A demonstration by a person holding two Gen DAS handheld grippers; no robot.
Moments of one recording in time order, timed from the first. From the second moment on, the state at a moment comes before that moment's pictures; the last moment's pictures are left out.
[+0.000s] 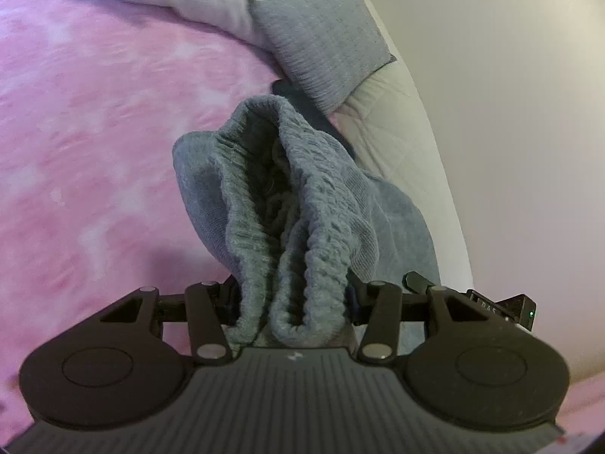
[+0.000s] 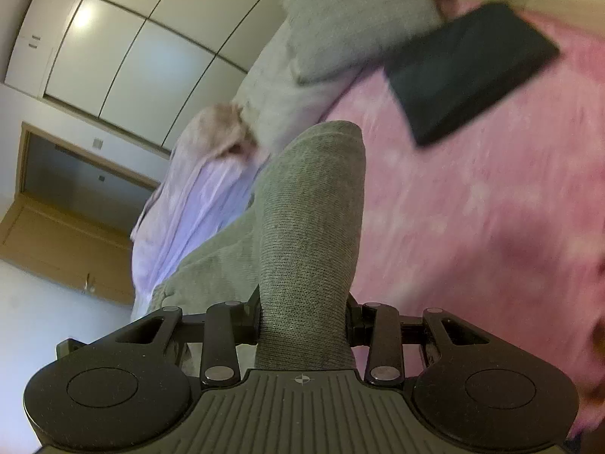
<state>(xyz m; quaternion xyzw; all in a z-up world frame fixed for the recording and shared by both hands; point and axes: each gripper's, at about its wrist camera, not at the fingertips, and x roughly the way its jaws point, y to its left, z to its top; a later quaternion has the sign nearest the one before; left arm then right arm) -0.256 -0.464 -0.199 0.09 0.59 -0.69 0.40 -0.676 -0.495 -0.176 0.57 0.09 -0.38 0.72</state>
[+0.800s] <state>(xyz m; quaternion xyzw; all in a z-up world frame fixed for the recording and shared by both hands) -0.503 -0.849 -0.290 0.10 0.56 -0.71 0.42 -0.876 -0.888 -0.245 0.51 0.08 -0.39 0.77</state>
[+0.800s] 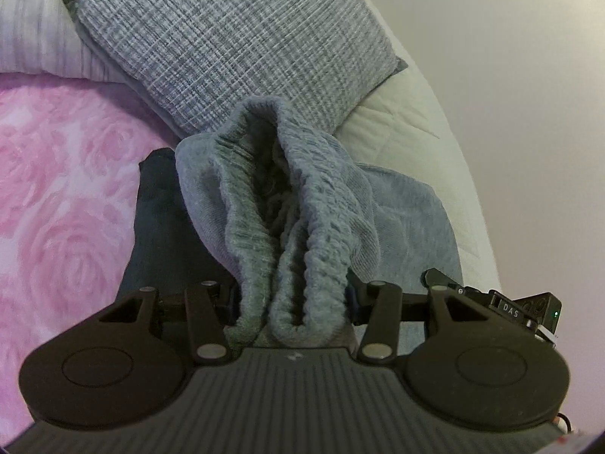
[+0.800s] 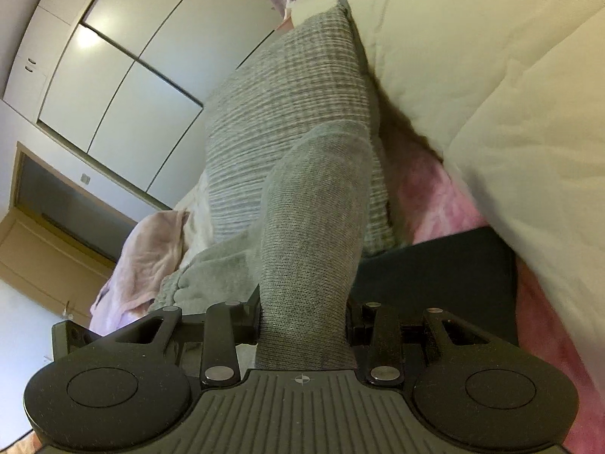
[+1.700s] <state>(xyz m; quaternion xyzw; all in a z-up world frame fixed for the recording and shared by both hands) -0.512 -0.868 -0.391 0.14 0.51 -0.74 0.42 -0.891 -0.903 -0.363 0.49 0.13 -0.45 0.74</state>
